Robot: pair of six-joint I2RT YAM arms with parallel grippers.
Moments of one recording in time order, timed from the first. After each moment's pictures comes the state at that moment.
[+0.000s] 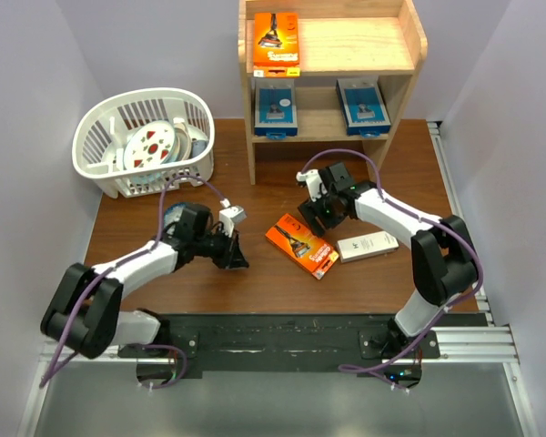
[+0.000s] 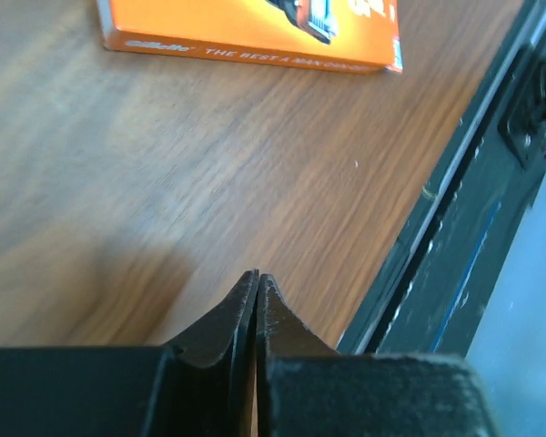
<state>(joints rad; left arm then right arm) -0.40 1.29 0.56 -0.12 0.71 -0.08 0.49 1.67 1.14 -0.55 -0.07 -0.19</state>
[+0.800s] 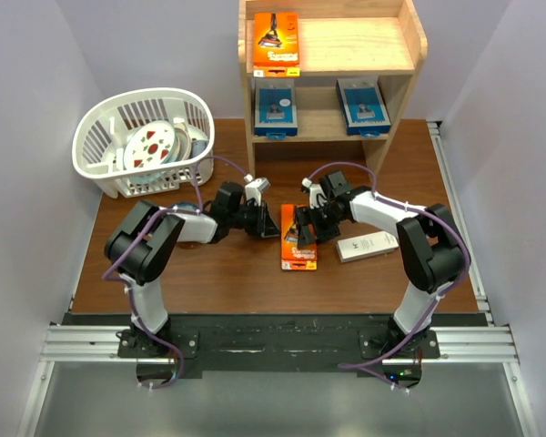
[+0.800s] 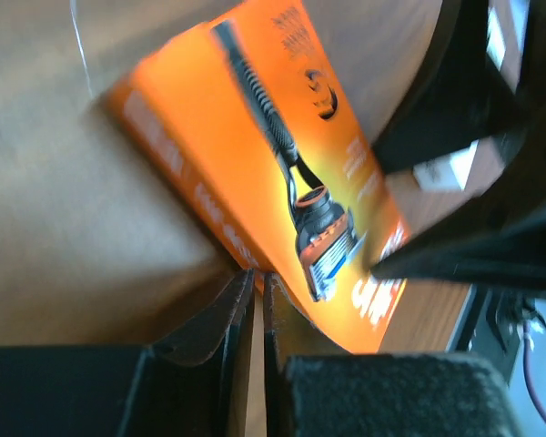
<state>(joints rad) -0.51 1.86 0.84 0.40 0.61 -0.46 0.46 1.77 1.08 -0.49 -0.40 0.14</state>
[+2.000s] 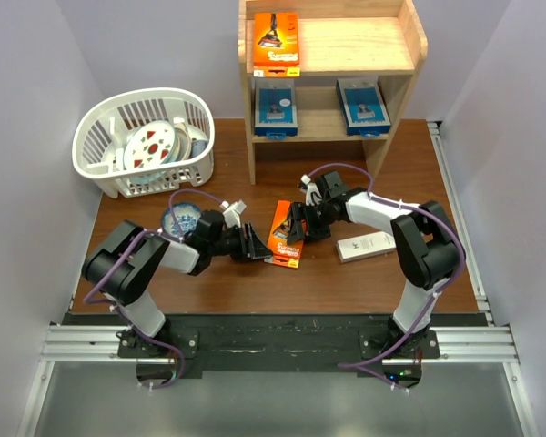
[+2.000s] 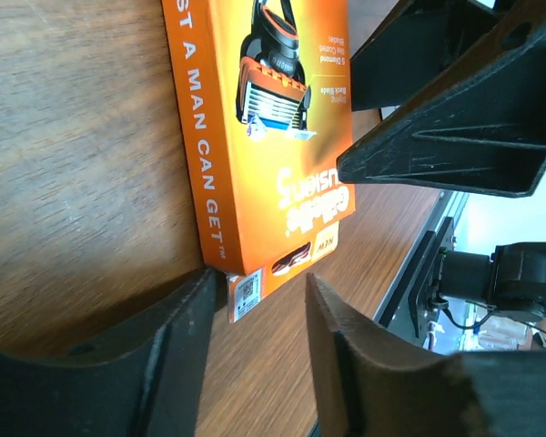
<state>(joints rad) -0.49 1.68 0.47 0.63 0.57 -0.78 0.48 1.81 1.08 -0.38 -0.46 0.33</state>
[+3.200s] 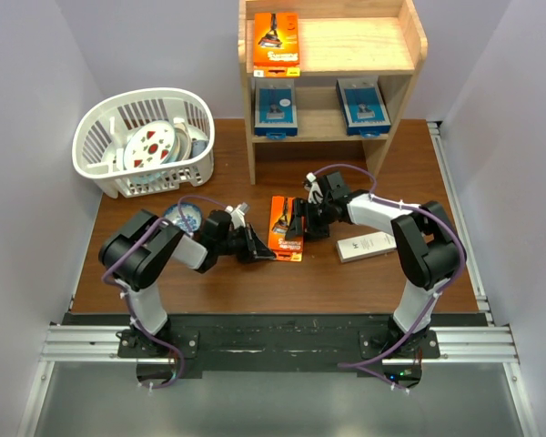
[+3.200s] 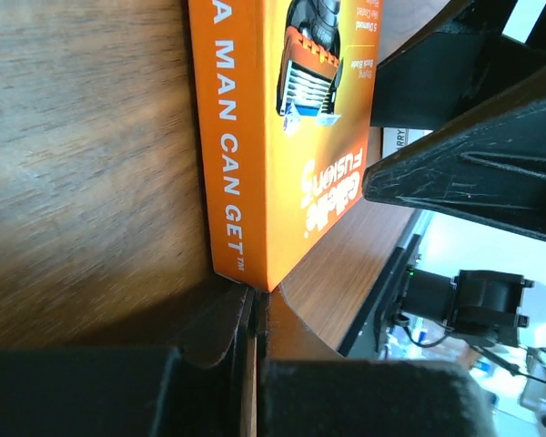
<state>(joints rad) -0.52 1.81 0.52 0.68 0.58 -0.95 0.47 1.81 1.05 -0.30 -0.47 0.46</state>
